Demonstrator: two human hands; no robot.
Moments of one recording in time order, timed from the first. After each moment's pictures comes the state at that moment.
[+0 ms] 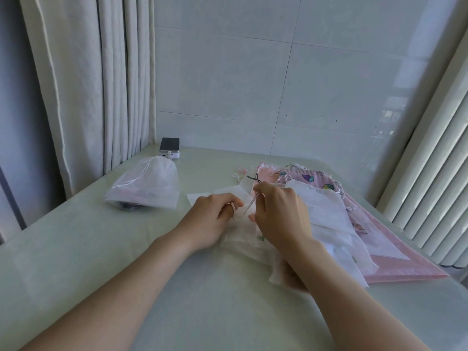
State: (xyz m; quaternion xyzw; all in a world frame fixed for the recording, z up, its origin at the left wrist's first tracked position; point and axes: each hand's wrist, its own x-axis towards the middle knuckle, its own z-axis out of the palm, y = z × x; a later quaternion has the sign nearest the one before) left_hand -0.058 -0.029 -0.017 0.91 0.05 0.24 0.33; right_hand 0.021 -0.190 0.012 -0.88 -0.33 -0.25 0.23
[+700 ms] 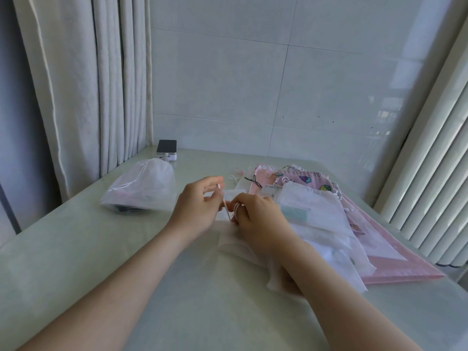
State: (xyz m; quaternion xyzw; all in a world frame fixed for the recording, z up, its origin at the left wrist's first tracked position) left_hand -0.055 -0.028 -0.003 0.79 0.13 0.32 0.51; right_hand 0.023 -0.172 0.000 -0.86 -0.42 -0.09 0.28
